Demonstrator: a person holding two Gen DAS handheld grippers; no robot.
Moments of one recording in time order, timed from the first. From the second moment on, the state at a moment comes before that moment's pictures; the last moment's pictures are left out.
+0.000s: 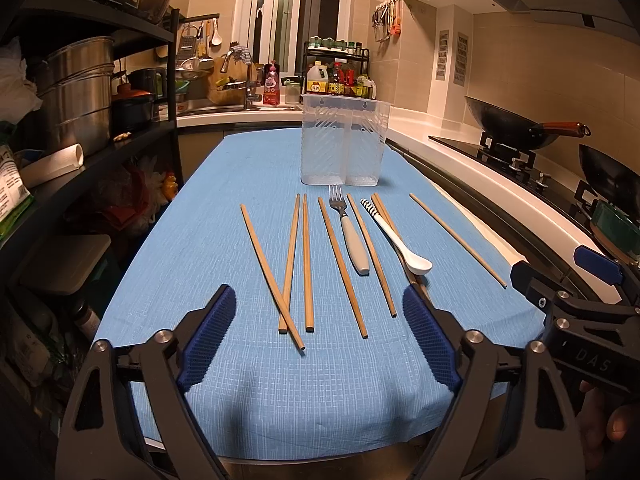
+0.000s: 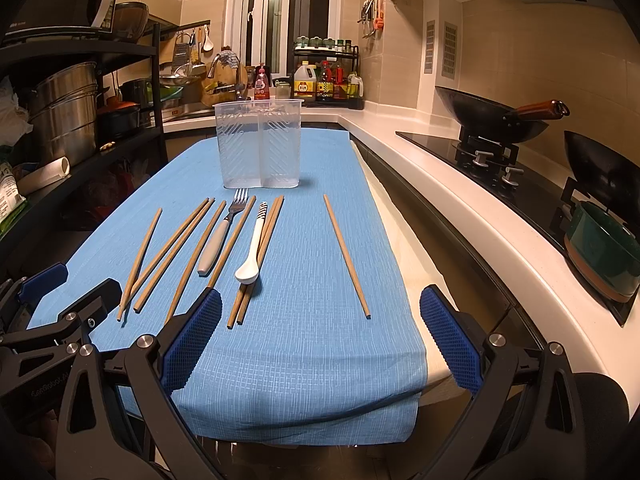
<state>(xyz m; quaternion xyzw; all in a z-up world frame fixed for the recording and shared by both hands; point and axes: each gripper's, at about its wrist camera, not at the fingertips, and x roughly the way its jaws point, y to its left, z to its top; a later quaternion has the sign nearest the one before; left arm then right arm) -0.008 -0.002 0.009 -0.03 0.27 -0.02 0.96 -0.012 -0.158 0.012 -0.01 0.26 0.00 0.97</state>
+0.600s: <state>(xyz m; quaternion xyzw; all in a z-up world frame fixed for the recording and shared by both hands) 0.018 0.007 -0.030 -0.05 0.31 0.03 0.95 0.041 -0.190 -0.022 0.09 0.33 -0.04 0.94</state>
